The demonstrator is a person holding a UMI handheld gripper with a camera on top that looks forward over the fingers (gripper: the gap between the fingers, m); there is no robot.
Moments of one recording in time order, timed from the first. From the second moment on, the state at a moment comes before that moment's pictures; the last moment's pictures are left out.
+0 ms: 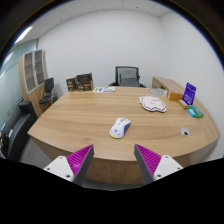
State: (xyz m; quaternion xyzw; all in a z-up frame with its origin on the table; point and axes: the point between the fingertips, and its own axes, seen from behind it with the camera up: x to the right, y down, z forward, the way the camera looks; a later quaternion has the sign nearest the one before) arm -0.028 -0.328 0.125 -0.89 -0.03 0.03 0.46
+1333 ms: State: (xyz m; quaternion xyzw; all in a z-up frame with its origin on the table) arm 0.015 -0.190 0.111 -0.89 -0.01 0.08 0.45
